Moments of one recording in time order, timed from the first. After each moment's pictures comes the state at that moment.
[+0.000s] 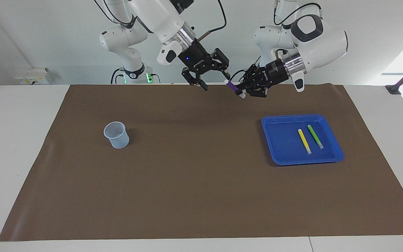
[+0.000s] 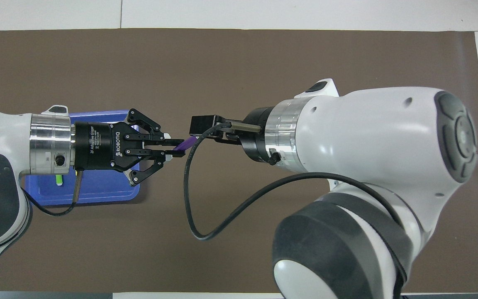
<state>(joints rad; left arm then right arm) -0.26 -0.18 -0.03 -2.06 -1.08 1.95 -1.58 0.56 0.04 0.00 -1.67 0.53 2.16 0.49</state>
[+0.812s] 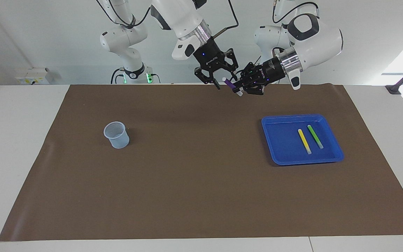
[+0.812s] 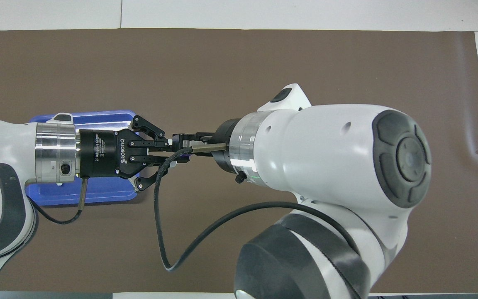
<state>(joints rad) -0.28 -0.20 -0.03 -2.10 -1.10 1.98 -1.58 0.62 0.07 0.00 -1.63 0.43 2.16 0.49</state>
